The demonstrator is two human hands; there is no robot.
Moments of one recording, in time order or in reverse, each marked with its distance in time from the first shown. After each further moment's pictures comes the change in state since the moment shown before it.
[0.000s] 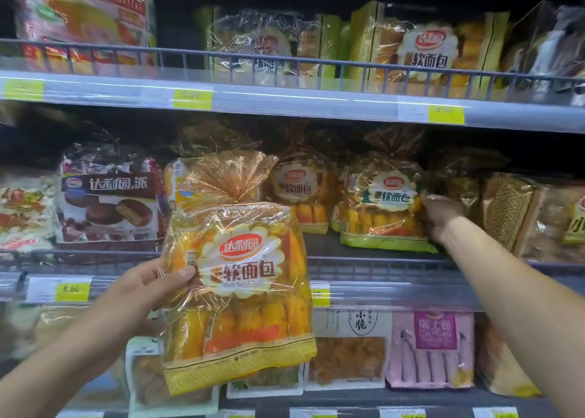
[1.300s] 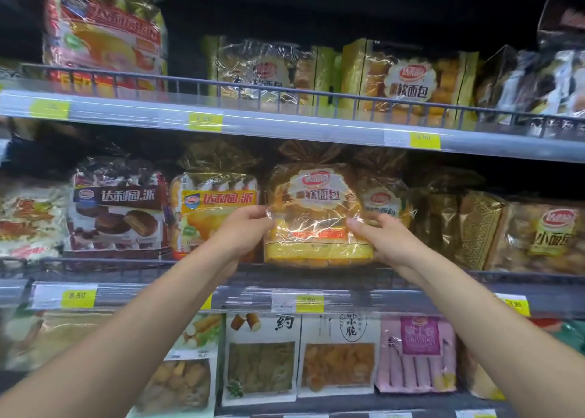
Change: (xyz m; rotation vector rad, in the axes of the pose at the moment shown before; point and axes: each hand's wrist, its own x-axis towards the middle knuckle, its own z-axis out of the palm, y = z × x) left_hand 0.076 0.091 0.090 -0.008 0.001 0.054; right_hand -0.201 -0.030 0.037 -0.385 -0.495 -0.135
